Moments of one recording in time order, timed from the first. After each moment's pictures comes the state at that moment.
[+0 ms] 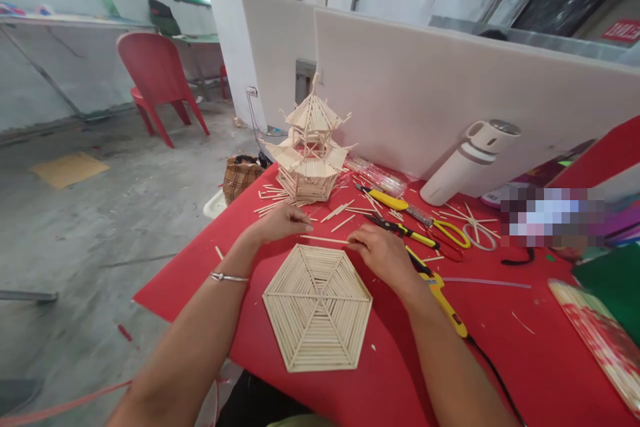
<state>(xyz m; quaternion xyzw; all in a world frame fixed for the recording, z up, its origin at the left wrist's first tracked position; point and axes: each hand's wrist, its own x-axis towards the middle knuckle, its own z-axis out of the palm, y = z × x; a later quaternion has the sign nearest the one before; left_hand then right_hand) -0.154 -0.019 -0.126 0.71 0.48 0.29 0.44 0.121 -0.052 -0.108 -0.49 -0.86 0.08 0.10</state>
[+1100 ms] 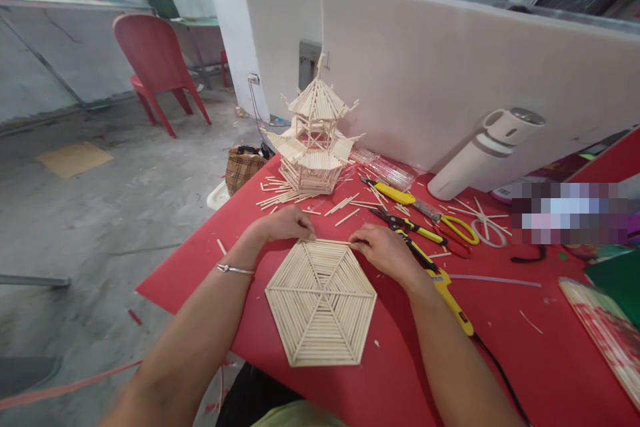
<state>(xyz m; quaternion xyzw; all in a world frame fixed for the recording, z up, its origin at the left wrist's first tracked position) -0.154 -0.015 -0.139 0.71 0.48 0.14 0.50 0.125 -0.037 -0.121 -0.47 -0.86 0.18 0.06</state>
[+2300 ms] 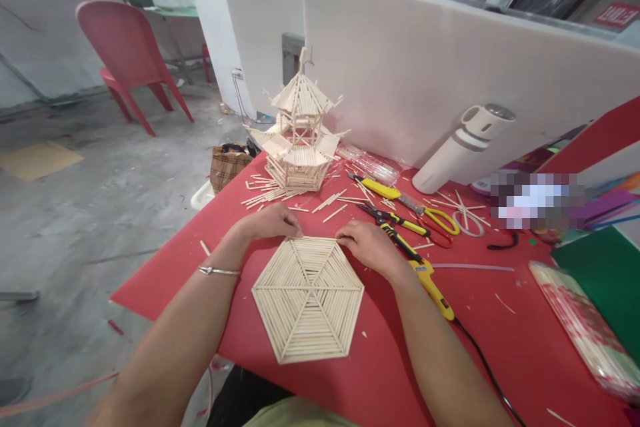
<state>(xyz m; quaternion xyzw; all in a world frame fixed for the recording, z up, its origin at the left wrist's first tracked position) -0.151 -0.015 -0.132 0.71 0.50 0.14 0.48 0.121 -0.042 -0.115 -0.48 -0.86 0.18 0.05</state>
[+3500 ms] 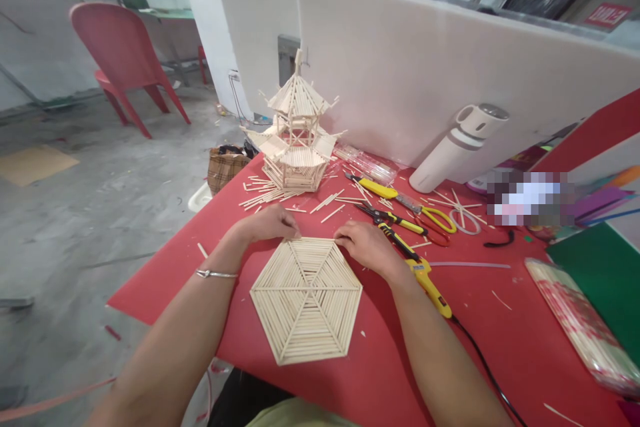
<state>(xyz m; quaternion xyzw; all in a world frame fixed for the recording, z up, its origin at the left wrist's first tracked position) -0.152 -0.015 -0.134 0.72 0.49 0.13 0.48 0.121 -0.042 -0.115 -0.48 -0.86 0.16 0.04</state>
